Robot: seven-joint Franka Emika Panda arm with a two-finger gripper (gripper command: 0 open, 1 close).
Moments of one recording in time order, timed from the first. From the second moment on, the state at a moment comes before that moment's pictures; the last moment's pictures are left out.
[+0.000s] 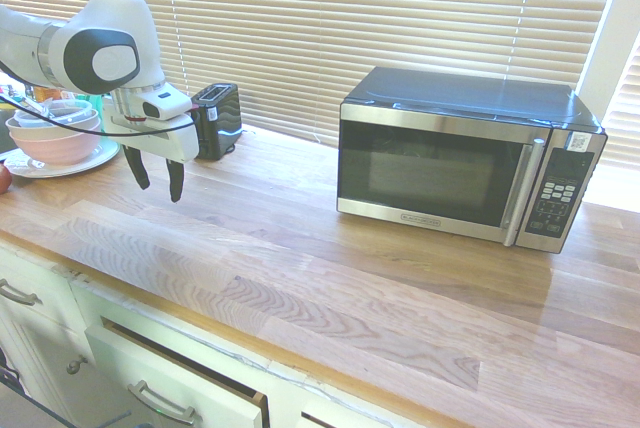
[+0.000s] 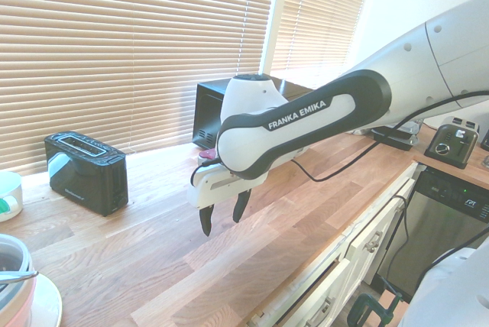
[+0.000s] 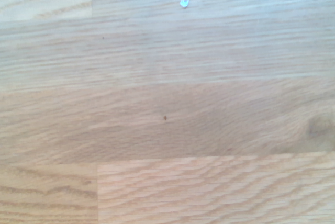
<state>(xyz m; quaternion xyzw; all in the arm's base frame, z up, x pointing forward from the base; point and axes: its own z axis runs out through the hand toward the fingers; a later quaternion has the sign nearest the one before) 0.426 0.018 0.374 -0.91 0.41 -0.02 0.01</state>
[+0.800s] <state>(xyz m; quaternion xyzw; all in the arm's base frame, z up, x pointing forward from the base) 0.435 0.032 0.389 -0.92 0.38 -0.04 0.00</state>
